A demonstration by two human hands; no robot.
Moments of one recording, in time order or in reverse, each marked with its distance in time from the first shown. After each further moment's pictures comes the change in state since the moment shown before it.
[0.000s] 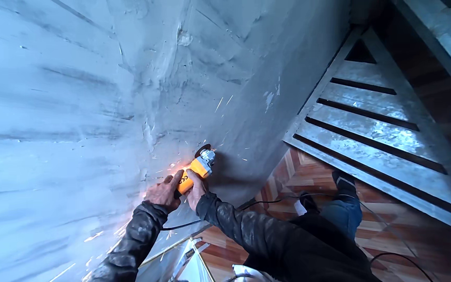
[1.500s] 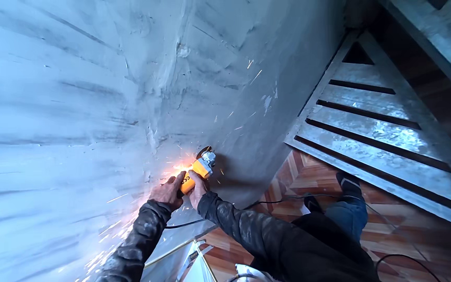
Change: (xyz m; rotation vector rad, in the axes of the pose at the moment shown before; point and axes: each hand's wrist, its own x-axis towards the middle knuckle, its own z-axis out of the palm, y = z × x) left_hand 0.002 0.005 -0.002 0.009 -0.004 -0.012; right_hand 0.000 -0.005 -0.001 -0.054 -0.024 0.003
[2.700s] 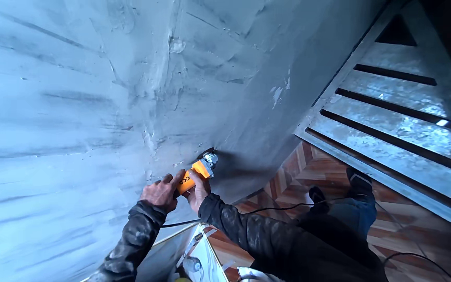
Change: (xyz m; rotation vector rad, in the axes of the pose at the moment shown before) left_hand -0.030 0.022 -0.053 0.166 -0.037 -0.027; right_hand -0.032 -0.026 0.014 0.198 0.023 0.180
